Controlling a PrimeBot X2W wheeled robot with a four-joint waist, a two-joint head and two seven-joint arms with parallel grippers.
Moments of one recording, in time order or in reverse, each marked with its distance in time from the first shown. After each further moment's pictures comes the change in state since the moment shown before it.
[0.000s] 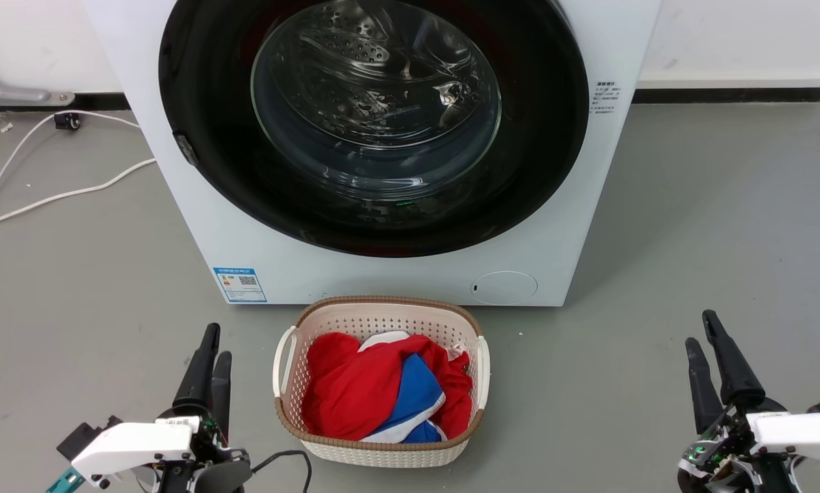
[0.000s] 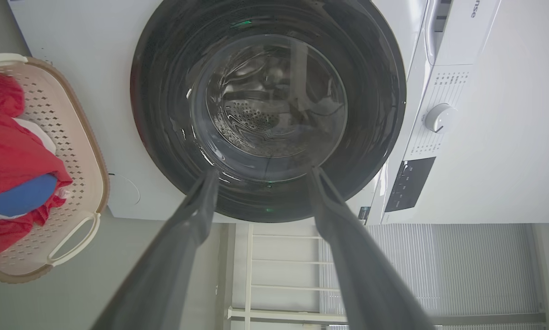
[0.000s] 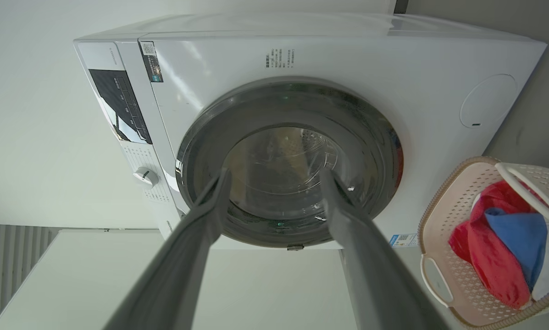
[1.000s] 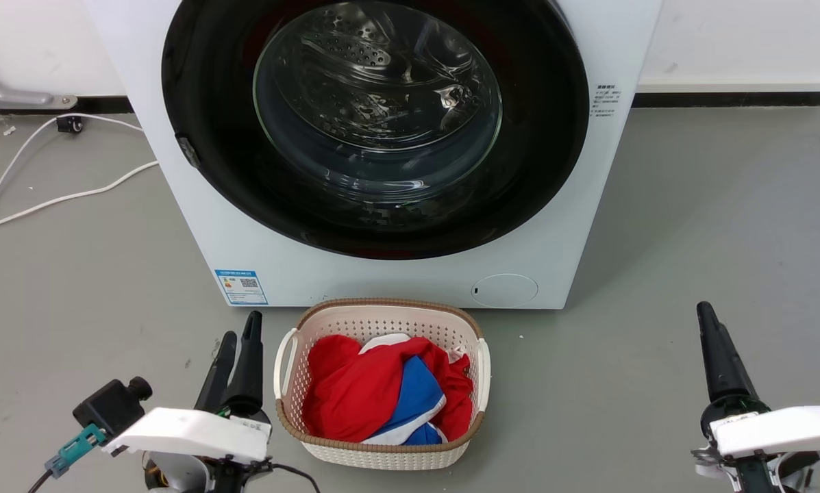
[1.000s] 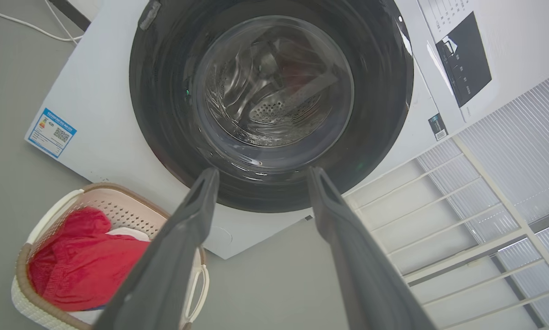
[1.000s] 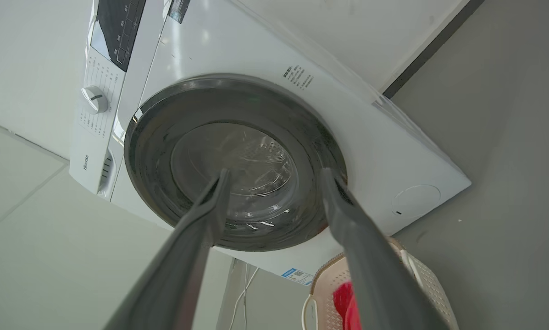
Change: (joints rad) left arm 0.015 0.009 -0.094 -0.101 0.645 0.006 -0.117; right arm 0.033 -0.004 0.013 -0.109 -0.557 0.000 -0.095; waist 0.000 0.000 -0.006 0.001
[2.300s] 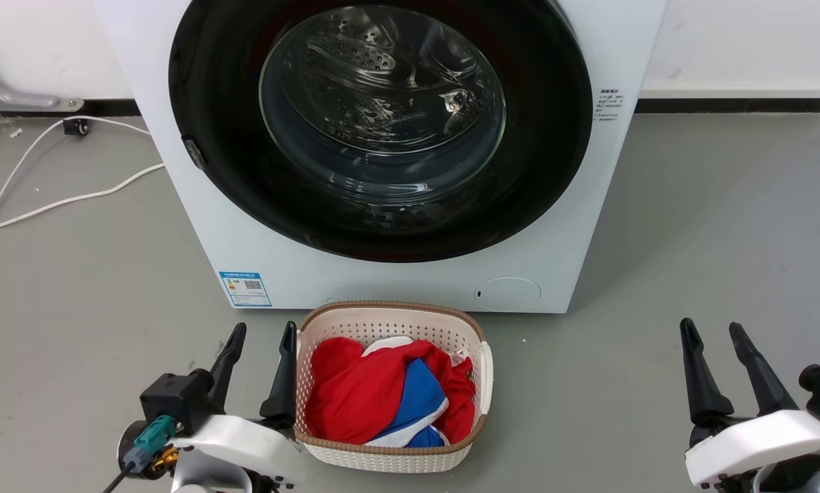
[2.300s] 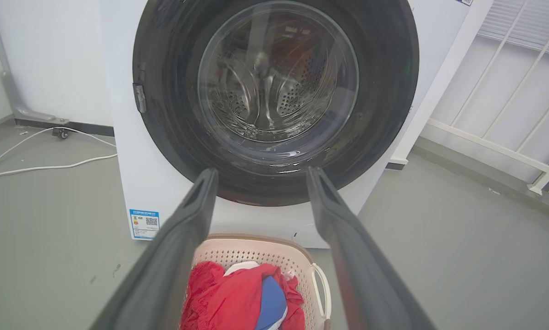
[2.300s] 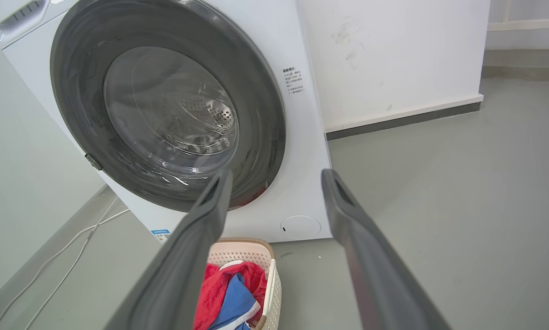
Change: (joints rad) left arm 0.002 0.081 -0.138 -0.001 0.581 0.082 -0.113; right arm 0.062 0.005 -0.022 -0.137 -0.723 0.000 0.044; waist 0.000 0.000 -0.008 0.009
